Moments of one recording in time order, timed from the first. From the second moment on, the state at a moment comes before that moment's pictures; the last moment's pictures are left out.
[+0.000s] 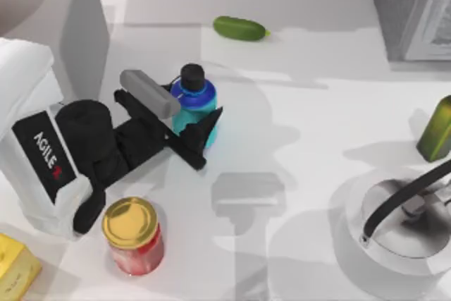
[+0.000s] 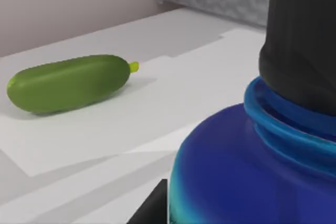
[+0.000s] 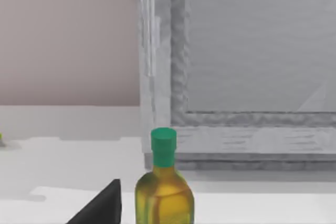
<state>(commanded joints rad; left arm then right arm) -0.36 2.27 0.70 1.46 0.46 0.06 0.00 0.00 0.00 0.00 0.00 0.00</state>
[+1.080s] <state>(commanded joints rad) -0.23 2.01 0.67 1.16 0.72 0.21 0.00 0.00 0.00 0.00 0.00 0.00</state>
